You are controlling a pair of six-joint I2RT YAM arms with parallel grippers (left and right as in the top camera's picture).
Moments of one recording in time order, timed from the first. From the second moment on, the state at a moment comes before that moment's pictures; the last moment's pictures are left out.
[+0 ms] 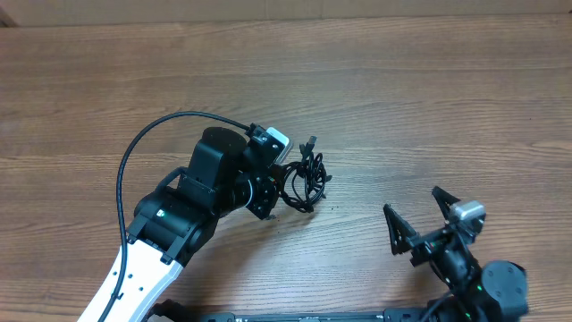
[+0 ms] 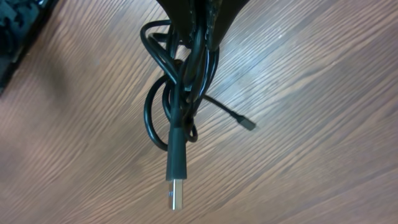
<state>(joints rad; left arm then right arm) -0.52 1.11 1.05 -0.71 0.28 0.00 0.16 0.02 0.35 -0.49 -0.25 0.15</state>
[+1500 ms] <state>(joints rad) -0.24 1.04 1.05 -0.71 1.12 0.30 0.16 0.52 0.53 -0.39 -0.80 0.06</state>
